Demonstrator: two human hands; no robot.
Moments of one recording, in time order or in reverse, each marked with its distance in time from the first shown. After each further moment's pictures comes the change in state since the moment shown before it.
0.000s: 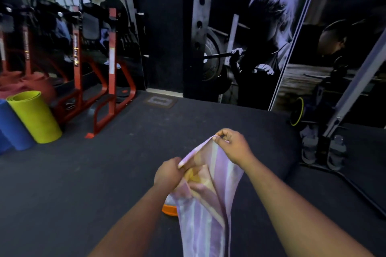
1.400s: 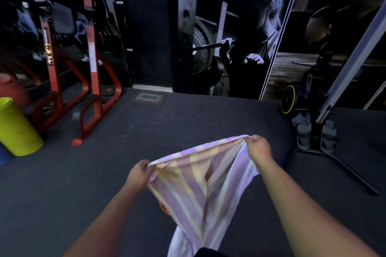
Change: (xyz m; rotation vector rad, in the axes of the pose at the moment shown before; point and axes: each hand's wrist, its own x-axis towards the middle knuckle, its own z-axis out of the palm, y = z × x) left_hand 0.094 -0.161 -0.086 -0.322 -0.004 -0.151; right_hand 0.053 0.013 0.055 -0.040 0.299 0.559
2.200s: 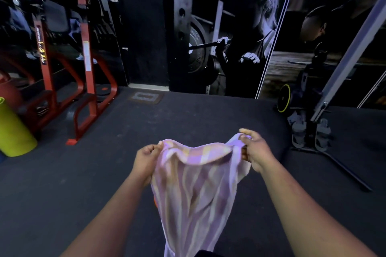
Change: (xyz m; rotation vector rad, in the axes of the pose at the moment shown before) left_hand -0.007 0.068 0.023 -0.656 -0.071 0.023; right_hand -0.005 -0.001 -0.016 0.527 -0.181 0.146
